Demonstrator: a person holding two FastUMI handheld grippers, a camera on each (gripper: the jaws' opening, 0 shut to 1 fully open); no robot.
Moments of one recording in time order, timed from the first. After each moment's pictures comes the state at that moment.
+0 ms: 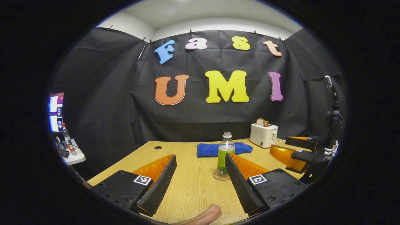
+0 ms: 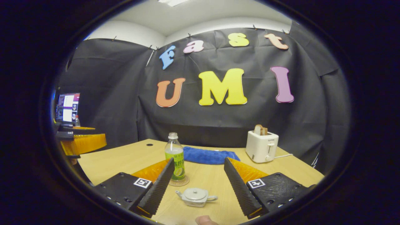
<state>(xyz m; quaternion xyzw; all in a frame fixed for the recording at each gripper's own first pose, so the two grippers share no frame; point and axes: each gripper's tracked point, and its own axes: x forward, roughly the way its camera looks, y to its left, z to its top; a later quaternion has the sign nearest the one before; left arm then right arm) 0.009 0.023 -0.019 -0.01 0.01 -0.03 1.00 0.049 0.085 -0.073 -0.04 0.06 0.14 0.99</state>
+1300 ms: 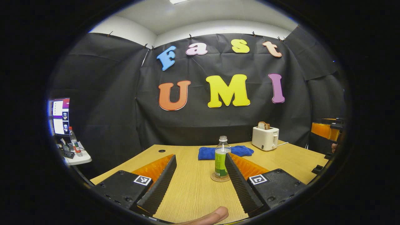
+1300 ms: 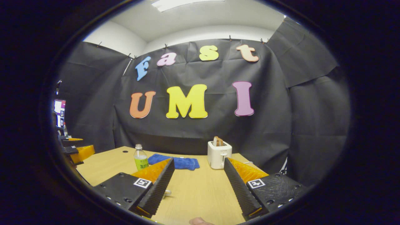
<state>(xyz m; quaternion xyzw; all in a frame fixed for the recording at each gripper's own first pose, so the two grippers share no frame) -0.010 -0.001 -0.006 0.00 -0.01 0.00 1.00 -0.006 -0.043 -0.014 -0.03 0.04 0.03 1.00</state>
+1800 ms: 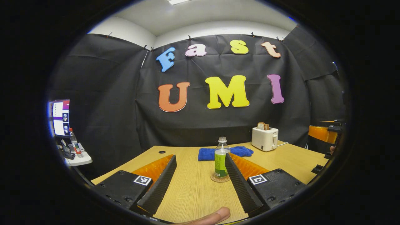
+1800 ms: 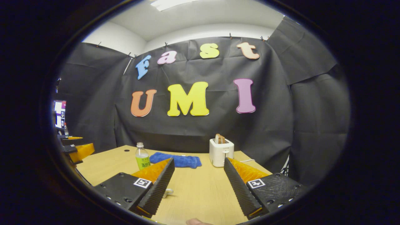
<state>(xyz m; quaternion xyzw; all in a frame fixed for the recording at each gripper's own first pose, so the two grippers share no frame) -0.017 -0.002 0.001 0.01 -0.02 0.00 1.00 -0.007 -0.040 -0.017 -0.03 0.04 0.03 1.00</state>
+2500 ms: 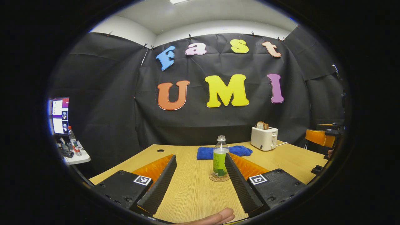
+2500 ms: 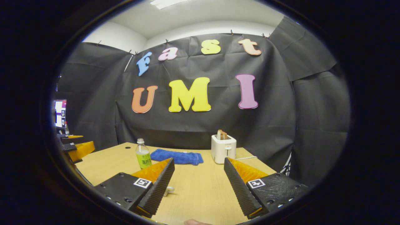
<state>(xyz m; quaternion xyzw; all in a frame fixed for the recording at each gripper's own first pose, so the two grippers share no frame) -0.013 -0.009 -0.007 0.00 -0.01 0.00 1.00 0.000 -0.037 -0.030 -0.03 0.06 0.04 1.00</state>
